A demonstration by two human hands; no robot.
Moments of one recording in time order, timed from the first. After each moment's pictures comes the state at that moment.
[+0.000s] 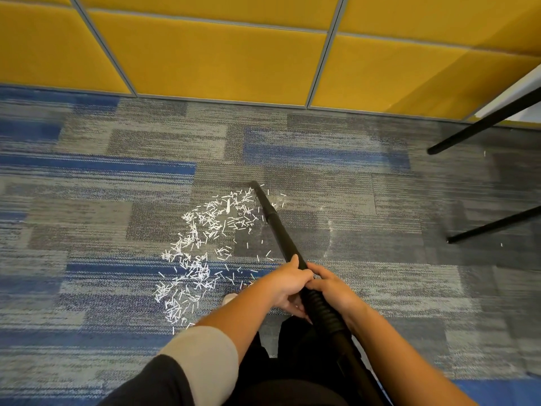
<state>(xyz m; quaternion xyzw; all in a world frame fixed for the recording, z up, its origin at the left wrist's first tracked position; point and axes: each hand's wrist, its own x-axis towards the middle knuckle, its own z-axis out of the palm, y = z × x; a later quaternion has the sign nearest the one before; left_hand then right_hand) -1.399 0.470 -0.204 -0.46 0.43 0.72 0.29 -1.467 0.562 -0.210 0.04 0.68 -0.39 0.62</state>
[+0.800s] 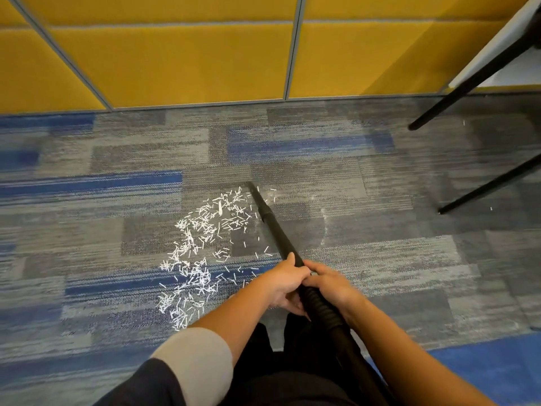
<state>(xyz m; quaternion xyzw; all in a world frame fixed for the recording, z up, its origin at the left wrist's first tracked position) -1.391 0.483 -0.201 -0.44 0.46 0.70 0.32 -1.452 0.583 -0.216 0.05 0.69 -0.40 0.60</state>
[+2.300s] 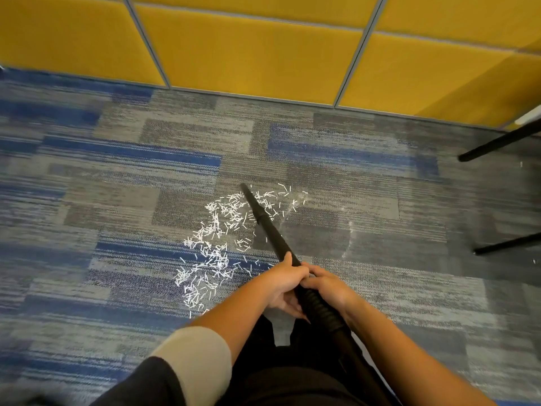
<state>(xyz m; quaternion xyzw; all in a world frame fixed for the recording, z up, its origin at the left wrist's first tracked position) -1.337 0.455 -0.201 -0.51 0.39 0.72 0.26 -1.415 0.539 -0.218 -0.02 0.67 -0.34 0.66</state>
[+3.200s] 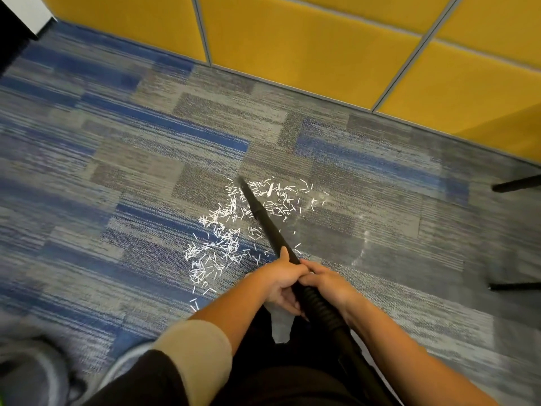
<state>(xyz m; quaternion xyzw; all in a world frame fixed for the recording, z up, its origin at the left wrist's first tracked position) -1.297 0.445 -0.209 -0.53 0.35 0.75 0.20 -1.389 0.515 -0.212 -0.04 0.66 -0.29 0.69</state>
